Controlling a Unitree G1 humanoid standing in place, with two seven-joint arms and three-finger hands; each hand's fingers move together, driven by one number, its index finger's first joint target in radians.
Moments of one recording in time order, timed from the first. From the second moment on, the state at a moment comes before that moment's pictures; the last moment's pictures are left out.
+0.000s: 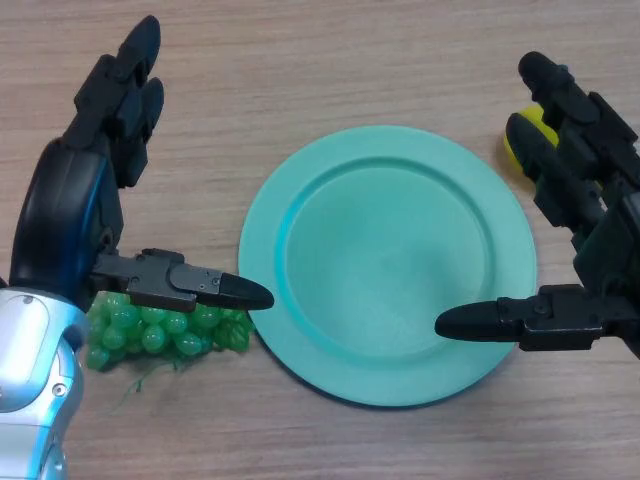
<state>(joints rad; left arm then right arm) -0.13 0.24 0.07 -0.59 -0.06 0.43 -0.11 -0.02 -0.22 0.01 -0.75 0.14 0.48 0.13</state>
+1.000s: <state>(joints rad) 0.07 0.26 0.20 -0.71 0.07 0.33 -0.36 -0.07 -0.21 0.03 -0.67 0.03 0.44 0.10</state>
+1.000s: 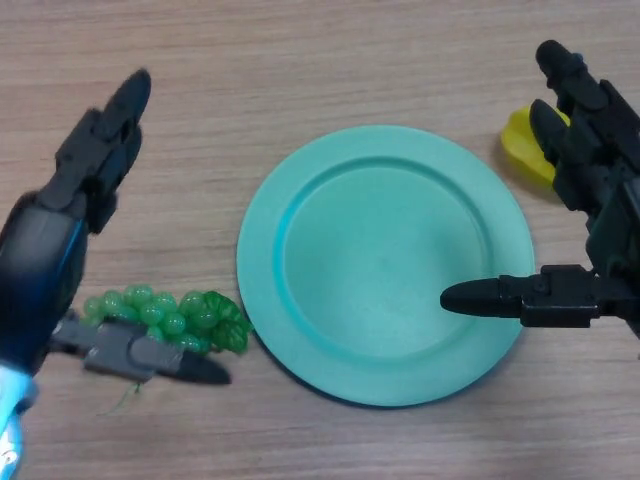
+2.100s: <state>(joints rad) 0.09 0.27 0.23 -0.19 0.49 -0.16 -0.30 -0.06 -0.19 0.06 -0.75 0.10 0.45 0.08</state>
